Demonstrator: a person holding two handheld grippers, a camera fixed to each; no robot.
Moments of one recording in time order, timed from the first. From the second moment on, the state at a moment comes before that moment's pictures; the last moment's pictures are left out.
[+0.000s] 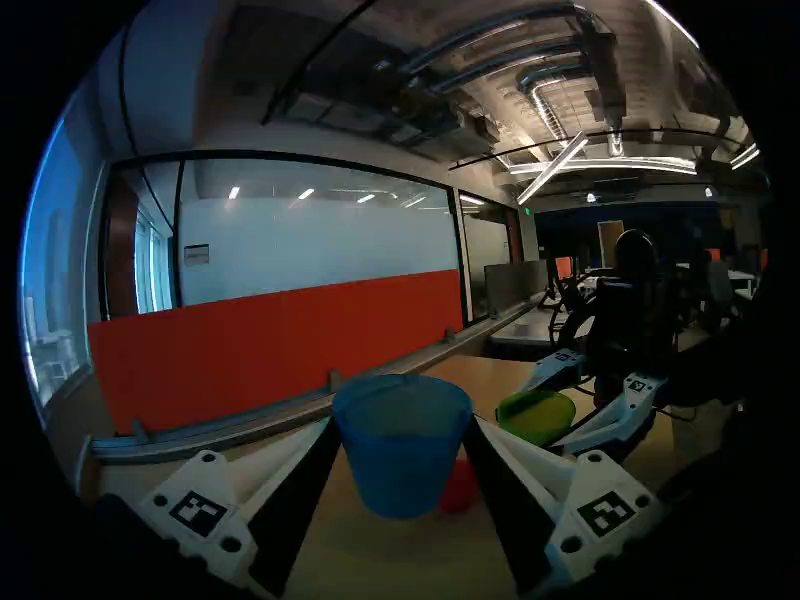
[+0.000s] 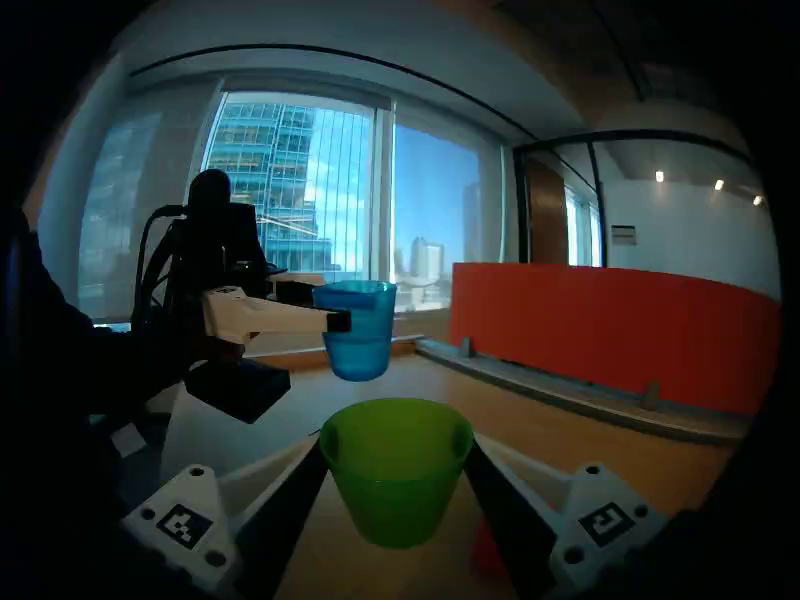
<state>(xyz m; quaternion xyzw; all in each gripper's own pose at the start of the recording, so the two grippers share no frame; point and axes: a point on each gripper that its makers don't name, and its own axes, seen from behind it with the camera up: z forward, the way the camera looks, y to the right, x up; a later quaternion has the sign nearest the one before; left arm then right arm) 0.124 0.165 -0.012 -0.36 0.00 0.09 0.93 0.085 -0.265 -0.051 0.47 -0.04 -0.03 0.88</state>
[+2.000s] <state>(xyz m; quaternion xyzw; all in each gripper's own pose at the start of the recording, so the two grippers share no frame) 0.184 0.184 -0.003 -0.30 0.10 0.36 0.88 0.068 -0.304 -0.063 0.52 -0.06 -0.03 0.85</state>
